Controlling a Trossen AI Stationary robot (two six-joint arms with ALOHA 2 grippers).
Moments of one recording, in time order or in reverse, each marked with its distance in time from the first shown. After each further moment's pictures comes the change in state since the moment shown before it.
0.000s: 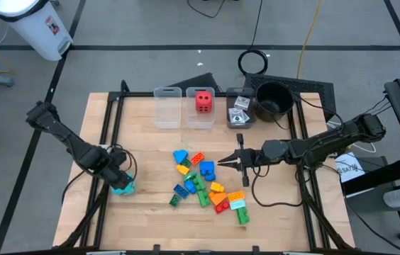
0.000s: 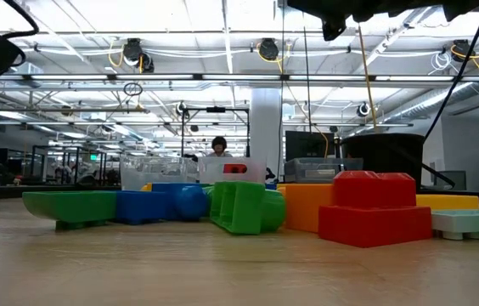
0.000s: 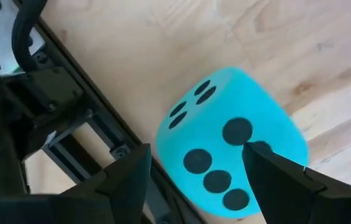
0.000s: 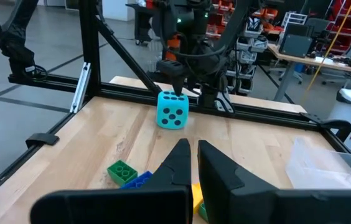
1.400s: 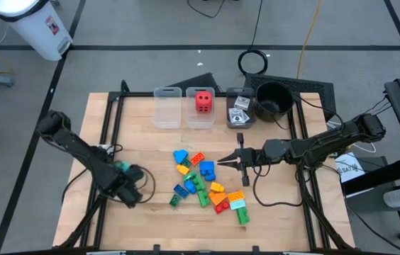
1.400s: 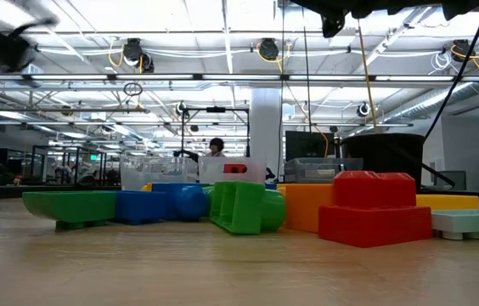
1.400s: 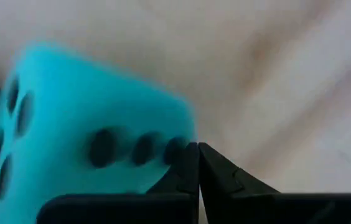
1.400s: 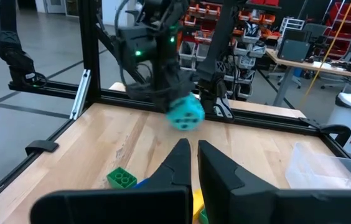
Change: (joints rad) left arm -0.072 0.376 0.095 0.201 -0.070 0.286; right arm 0.000 0.000 0.000 0.028 0.000 0.001
